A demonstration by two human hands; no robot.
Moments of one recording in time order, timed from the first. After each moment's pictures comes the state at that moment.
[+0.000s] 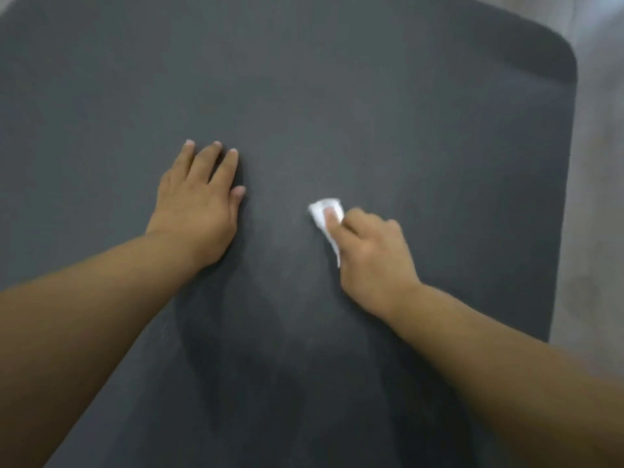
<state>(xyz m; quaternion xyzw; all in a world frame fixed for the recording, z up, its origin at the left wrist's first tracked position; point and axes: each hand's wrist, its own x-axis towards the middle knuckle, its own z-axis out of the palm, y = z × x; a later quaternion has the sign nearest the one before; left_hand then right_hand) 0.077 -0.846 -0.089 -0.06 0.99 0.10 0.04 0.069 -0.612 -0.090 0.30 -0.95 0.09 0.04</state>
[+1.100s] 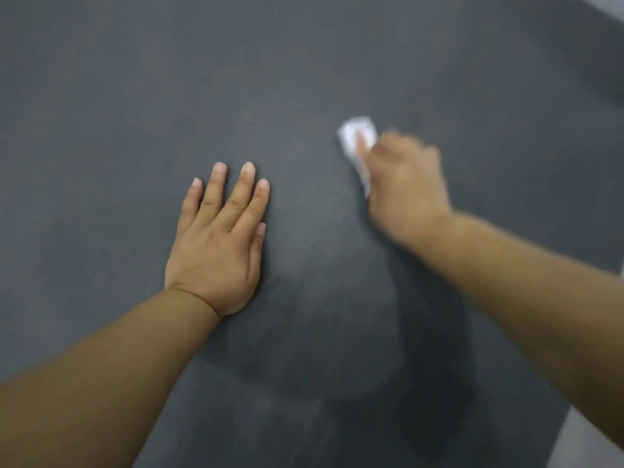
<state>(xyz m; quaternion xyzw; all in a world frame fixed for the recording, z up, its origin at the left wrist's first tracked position) 0.045 -0.864 -0.104 -0.01 0.99 0.11 0.00 -0.092 -0.665 -0.088 0.33 -0.94 0.03 0.01</state>
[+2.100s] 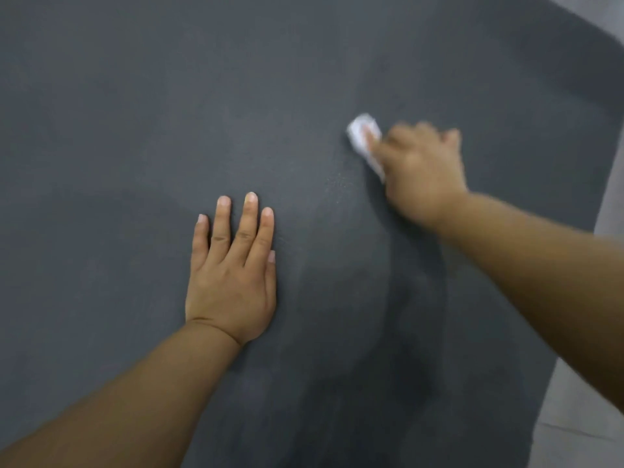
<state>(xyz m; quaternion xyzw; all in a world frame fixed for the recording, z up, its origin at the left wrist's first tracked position) 0.041 -0.864 -0.104 0.00 0.99 0.12 0.01 -0.128 -0.652 -0.074 0.30 -0.95 -0.07 0.01</state>
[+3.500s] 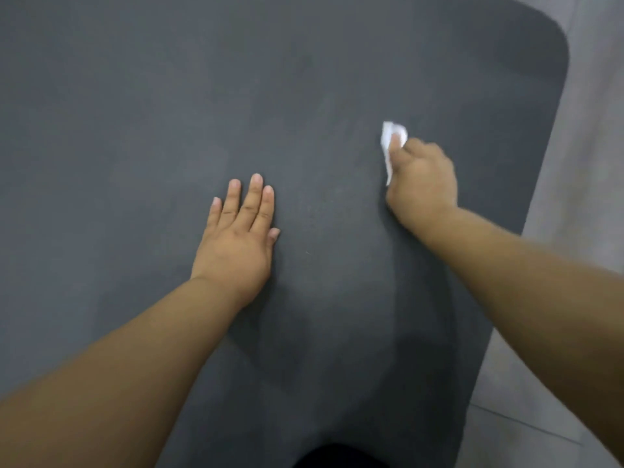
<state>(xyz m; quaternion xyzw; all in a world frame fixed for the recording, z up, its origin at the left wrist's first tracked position) 0.052 -0.746 -0.082 -0.03 0.98 0.08 0.18 -0.084 -0.529 -0.082 0.18 -0.98 -0.01 0.00</state>
